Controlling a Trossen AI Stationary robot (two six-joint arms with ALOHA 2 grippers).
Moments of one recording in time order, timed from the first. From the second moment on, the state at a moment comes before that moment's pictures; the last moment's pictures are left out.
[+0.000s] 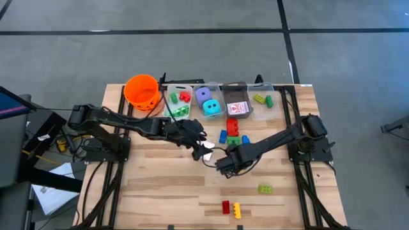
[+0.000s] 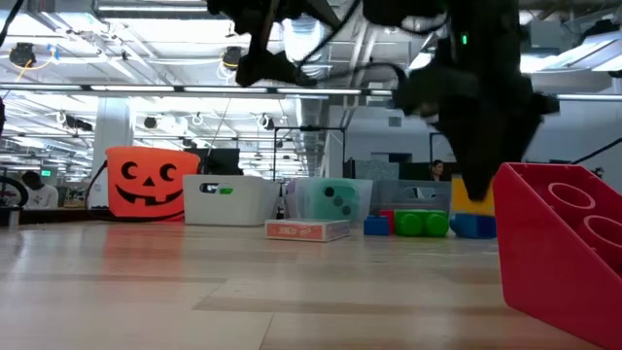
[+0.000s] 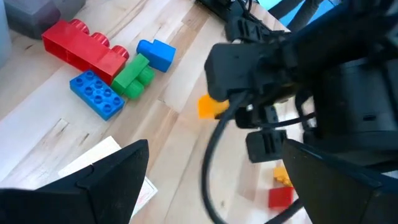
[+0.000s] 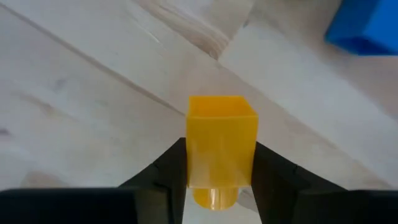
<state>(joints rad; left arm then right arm) -0.08 1.53 1.13 -0.21 -0.07 -0.64 0.31 1.89 1.33 -1.07 0.09 1.29</state>
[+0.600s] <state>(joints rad) 0.00 1.01 1.13 -0.56 0.00 -0.31 0.19 1.88 1.70 -1.23 0.43 1.19</state>
